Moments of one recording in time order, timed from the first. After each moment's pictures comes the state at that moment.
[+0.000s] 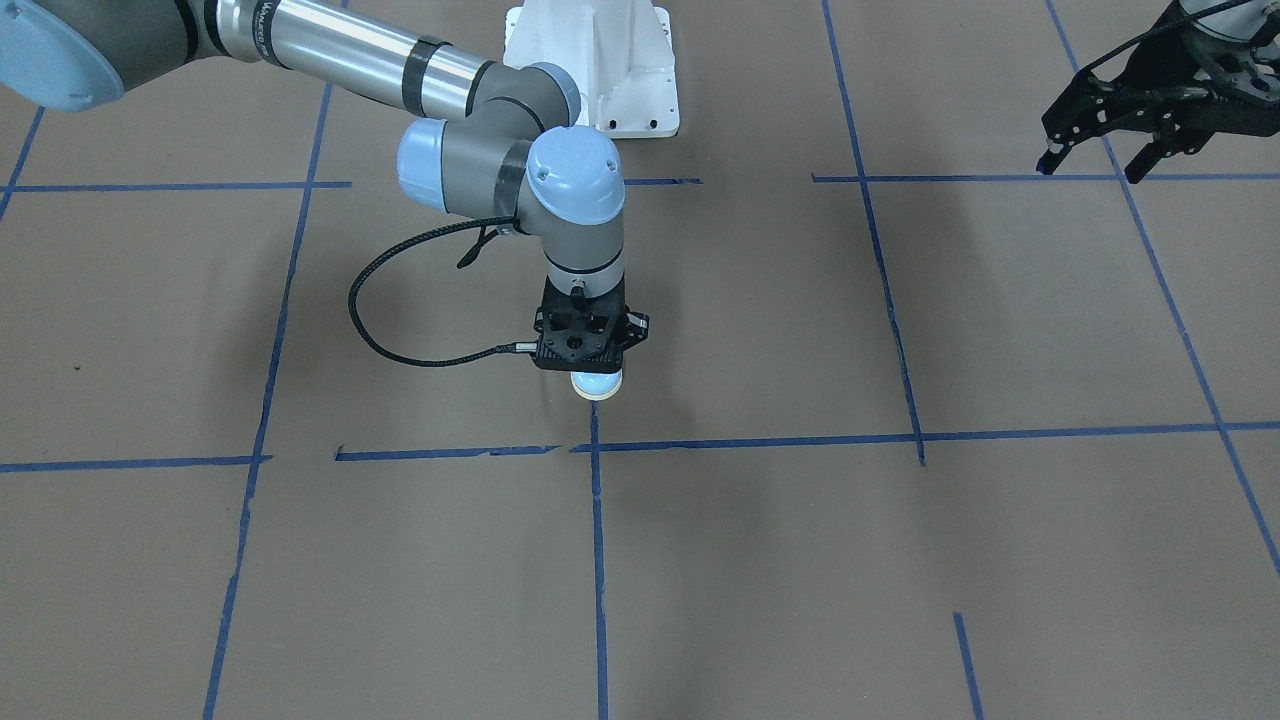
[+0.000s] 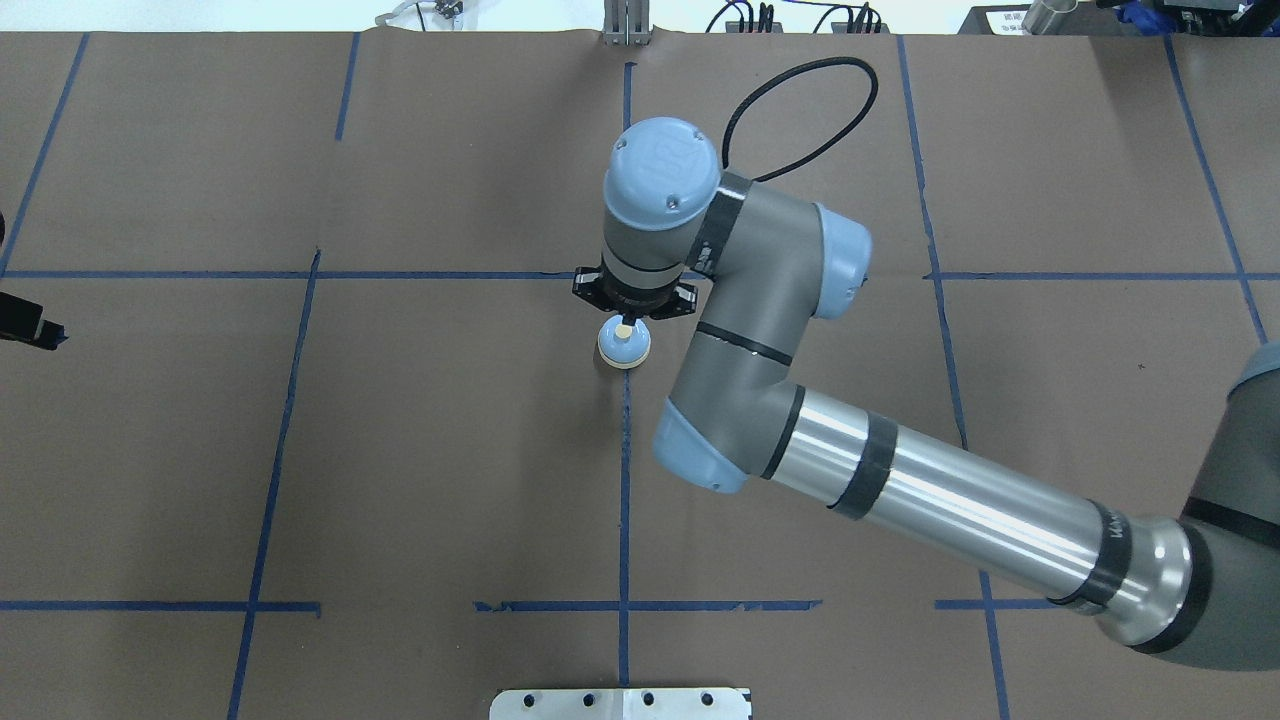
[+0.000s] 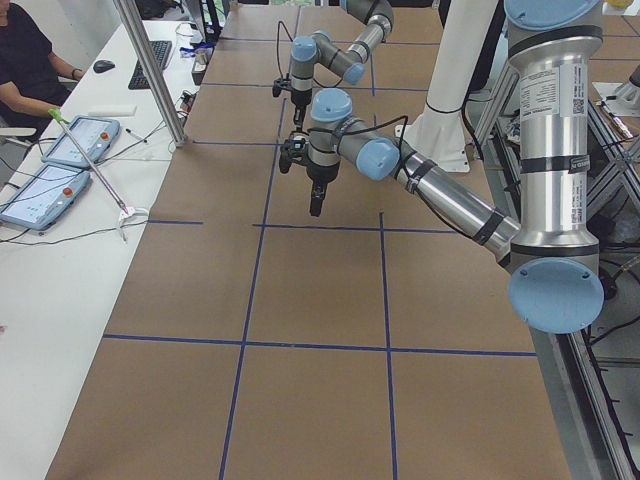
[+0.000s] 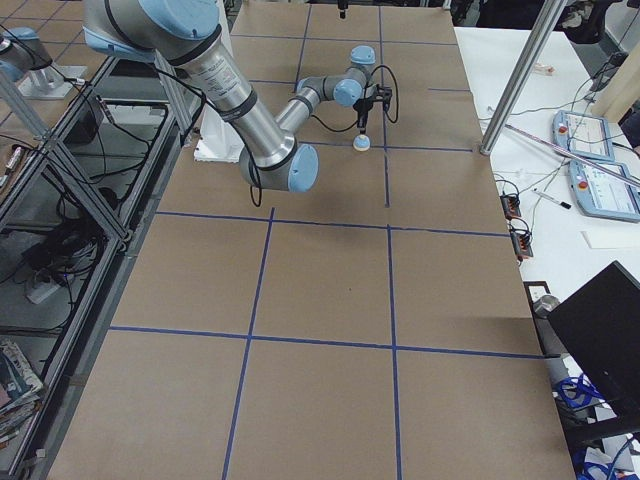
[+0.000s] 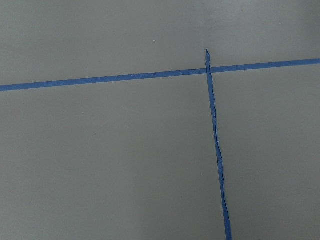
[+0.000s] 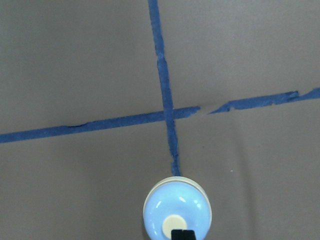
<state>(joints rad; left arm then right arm) -1.09 -1.47 -2.26 -1.59 -2.22 -0.64 0.59 -0.72 1.46 -1.48 1.91 1.33</state>
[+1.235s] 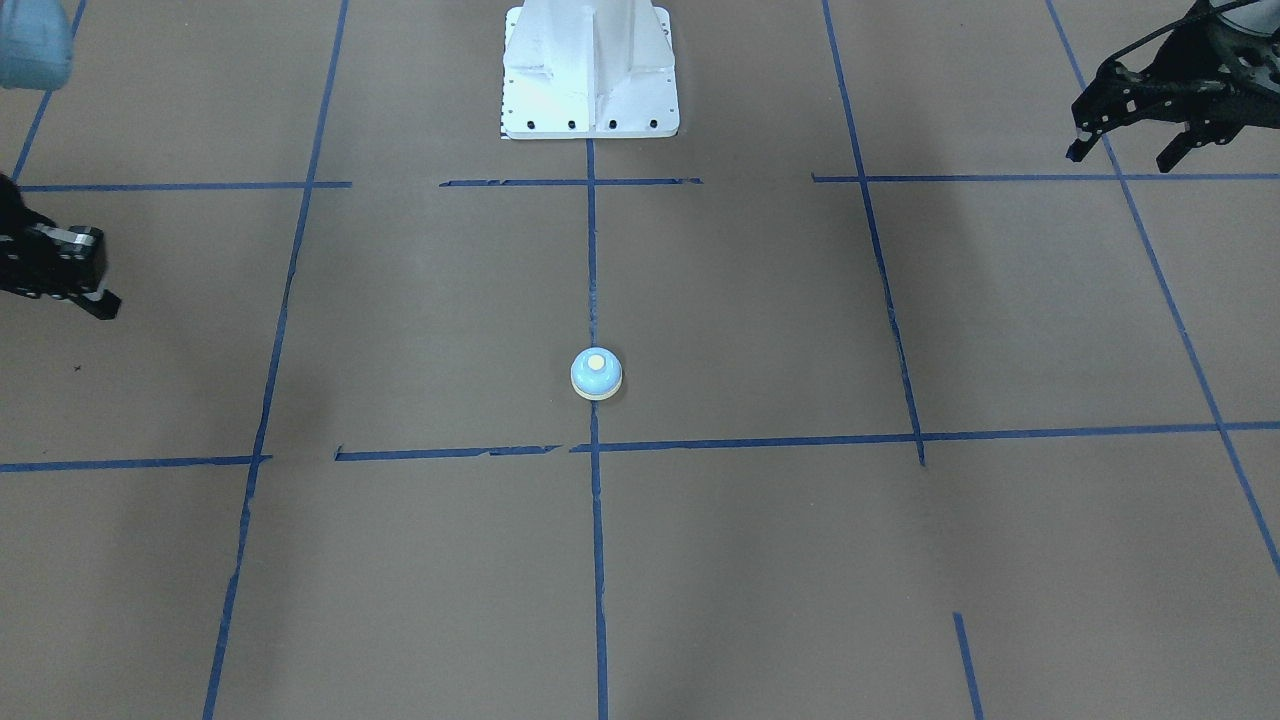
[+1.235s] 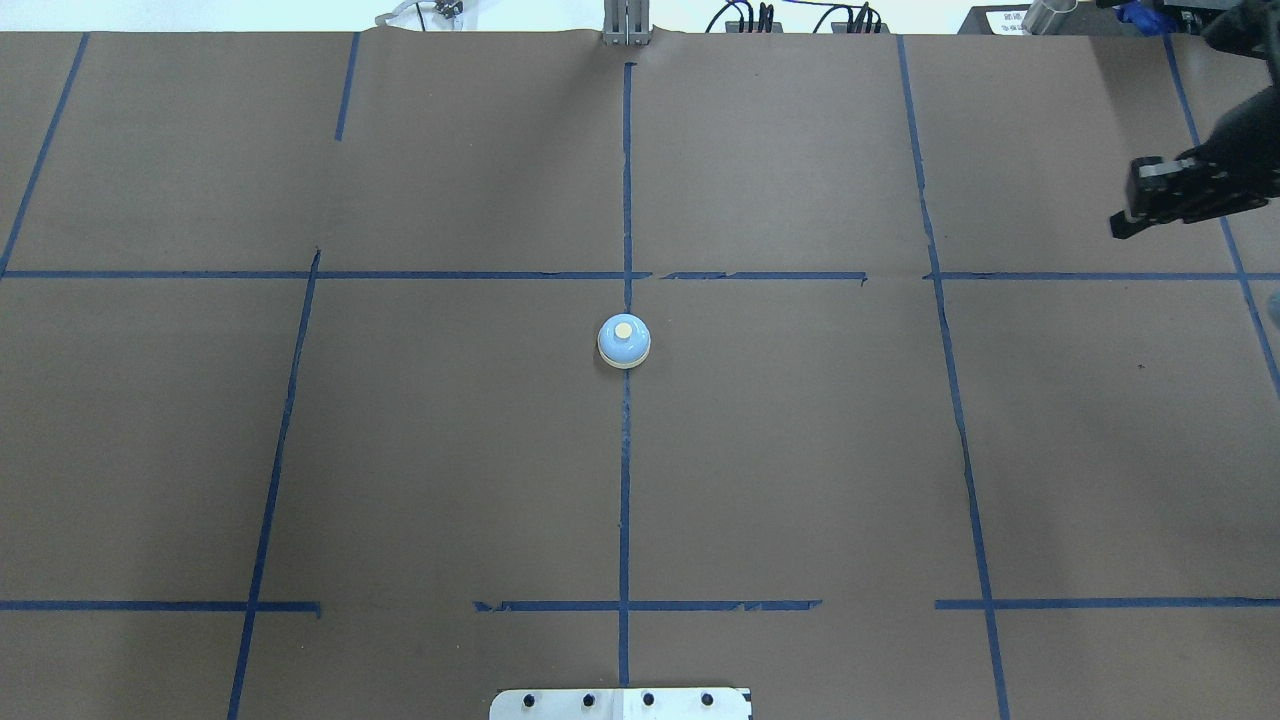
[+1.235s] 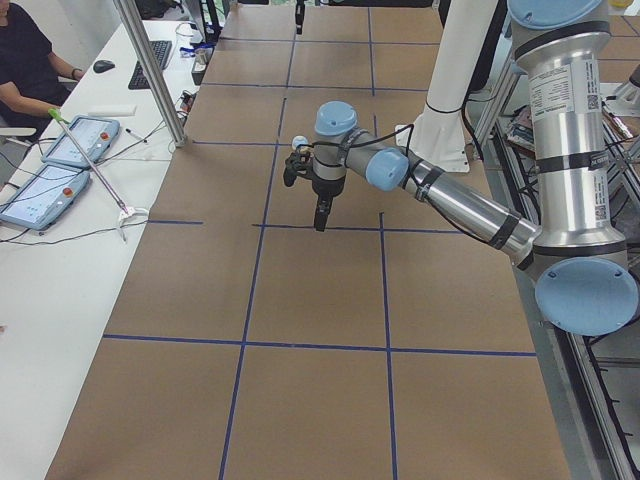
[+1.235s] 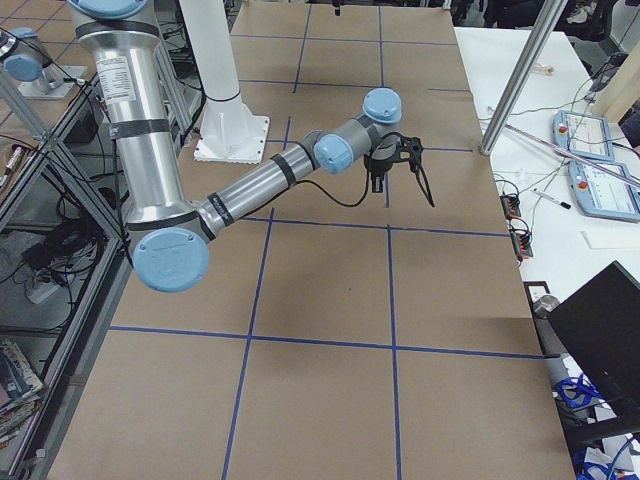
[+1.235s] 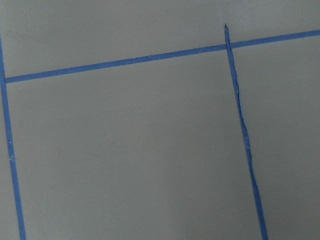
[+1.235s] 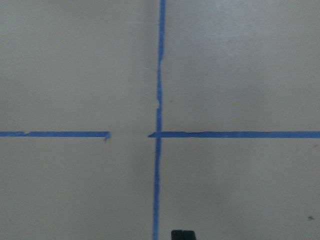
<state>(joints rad) -1.15 -1.35 -2.25 -1.60 -2.23 -0.44 1.23 -1.46 1.95 -1.50 2.38 0.63</state>
